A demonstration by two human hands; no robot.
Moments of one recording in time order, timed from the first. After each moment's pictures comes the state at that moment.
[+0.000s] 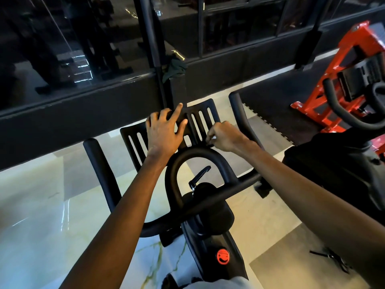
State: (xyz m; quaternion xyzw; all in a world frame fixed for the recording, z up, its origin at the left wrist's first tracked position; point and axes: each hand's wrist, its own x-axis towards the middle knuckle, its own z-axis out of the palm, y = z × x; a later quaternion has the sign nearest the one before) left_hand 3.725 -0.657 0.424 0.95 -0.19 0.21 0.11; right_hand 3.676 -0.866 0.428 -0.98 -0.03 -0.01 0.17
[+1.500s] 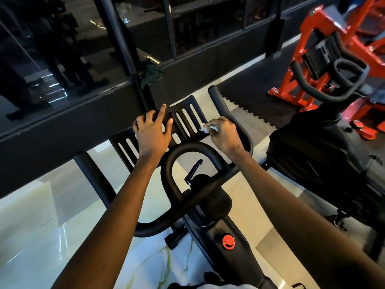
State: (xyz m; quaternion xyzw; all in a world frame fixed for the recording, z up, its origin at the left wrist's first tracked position) left_hand 3.727 -0.654 0.424 0.95 -0.21 0.19 0.14; right_hand 3.625 -0.868 0.400 -0.92 0.12 -0.20 0.32
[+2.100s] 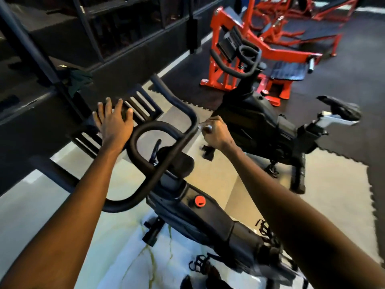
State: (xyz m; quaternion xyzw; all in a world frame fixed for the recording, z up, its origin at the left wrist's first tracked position) left_hand 3.698 -0.641 0.438 0.92 -0.28 0.08 0.24; right_hand 3.455 -0.858 0.397 -0.90 0.30 -0.18 0.25
